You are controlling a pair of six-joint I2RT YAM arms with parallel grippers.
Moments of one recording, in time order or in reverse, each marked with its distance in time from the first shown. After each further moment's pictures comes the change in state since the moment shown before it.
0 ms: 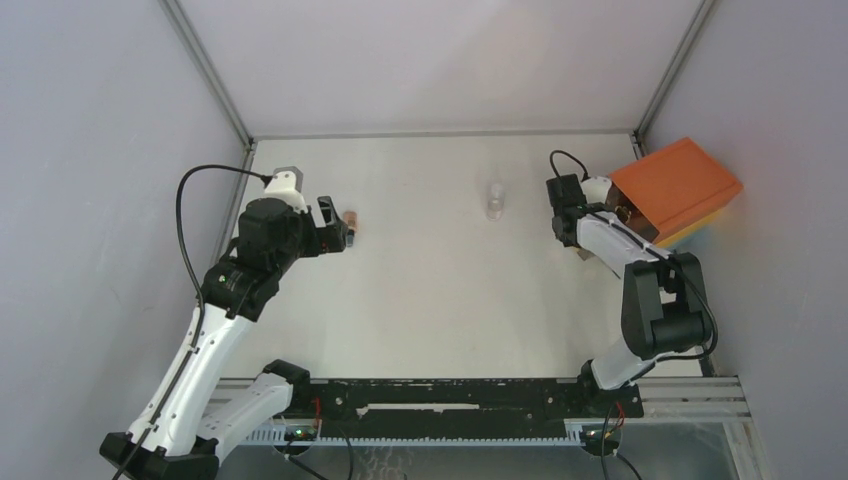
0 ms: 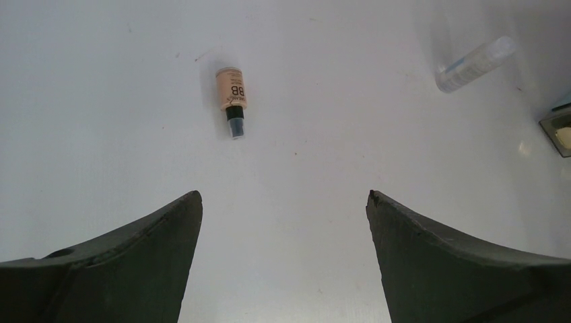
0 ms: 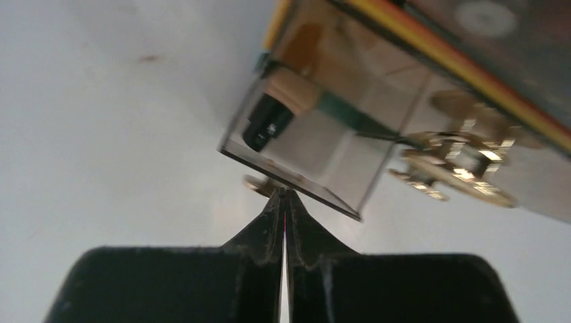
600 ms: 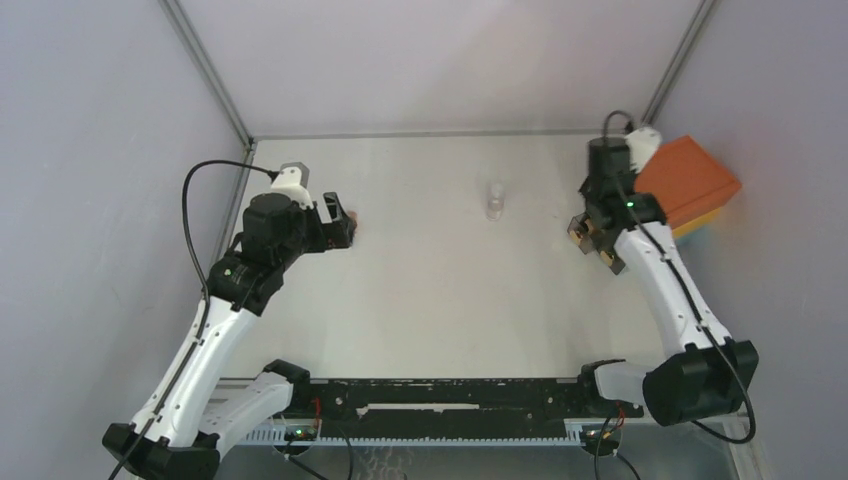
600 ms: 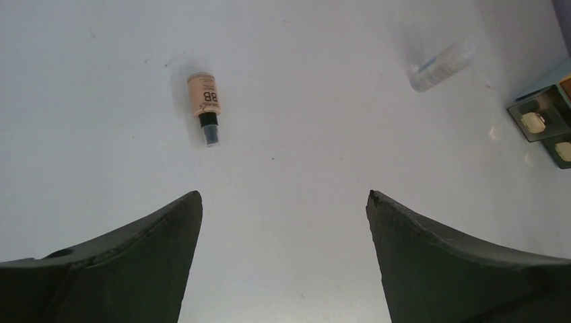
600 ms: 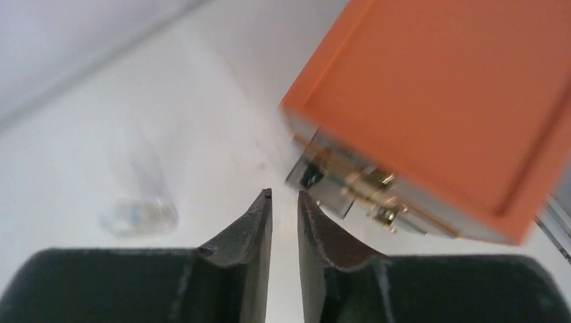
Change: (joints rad) left arm 0.000 0.029 -0.002 0.044 0.055 -0.017; right arm 0.034 -0.296 0.170 -0.047 0.019 -0.088
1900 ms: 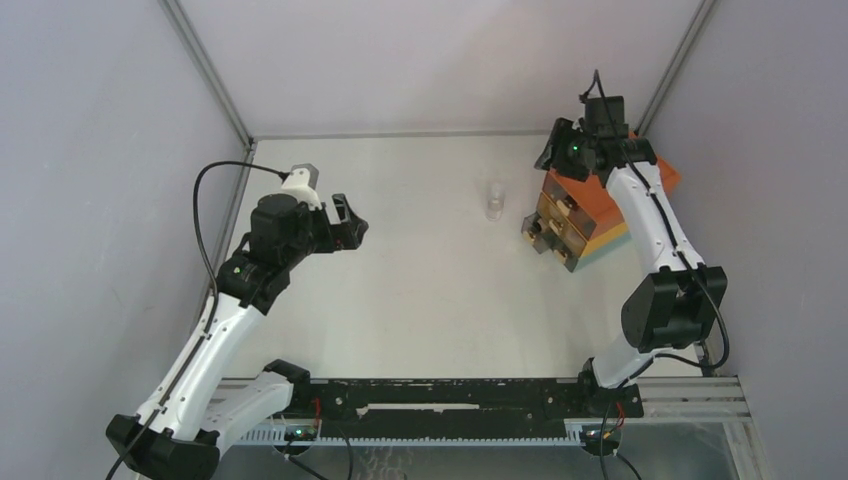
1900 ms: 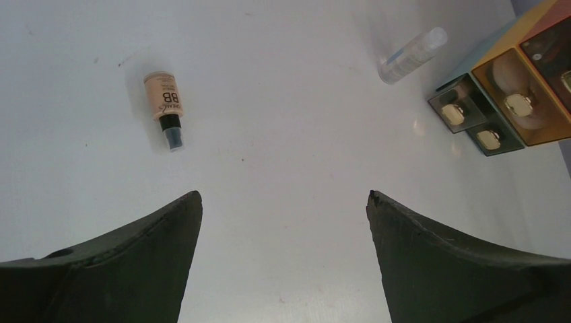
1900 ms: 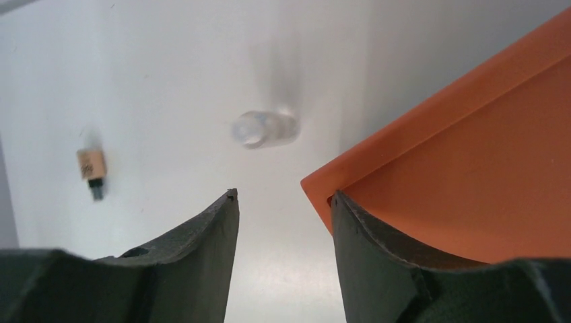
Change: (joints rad) left arm -0.011 0.022 -0.052 0.089 0.097 -0.034; right arm -0.151 0.343 0.435 -0.200 -0.711 -0.098
